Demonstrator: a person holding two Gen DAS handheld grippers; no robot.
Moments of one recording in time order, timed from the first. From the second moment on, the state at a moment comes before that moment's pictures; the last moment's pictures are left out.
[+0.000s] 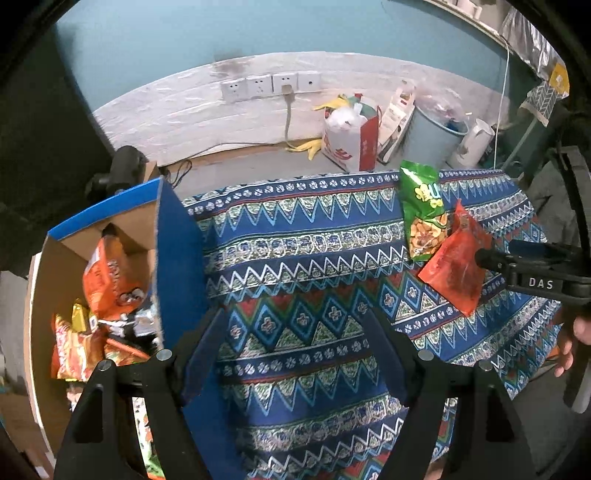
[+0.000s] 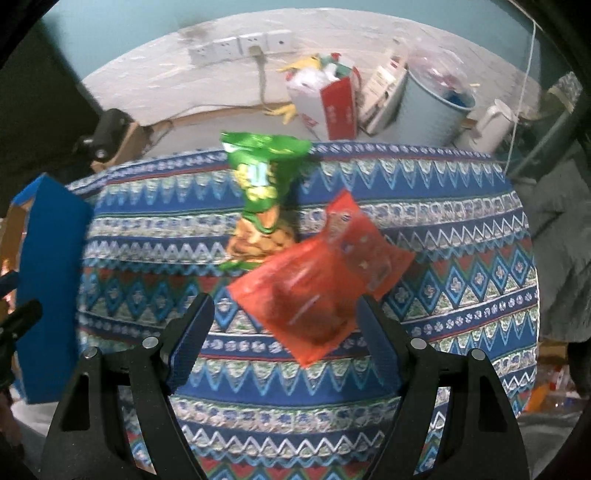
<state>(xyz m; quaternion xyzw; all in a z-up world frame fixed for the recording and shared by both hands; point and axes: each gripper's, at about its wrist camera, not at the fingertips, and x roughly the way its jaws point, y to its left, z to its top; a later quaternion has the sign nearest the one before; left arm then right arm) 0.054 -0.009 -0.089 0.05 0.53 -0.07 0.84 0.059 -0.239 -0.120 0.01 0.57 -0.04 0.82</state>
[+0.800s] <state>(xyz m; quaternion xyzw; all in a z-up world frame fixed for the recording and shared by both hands) 0.098 -0.046 -0.161 0.04 0.58 -0.08 0.81 0.067 -0.262 -0.196 -0.09 0.61 -0.12 0.78</state>
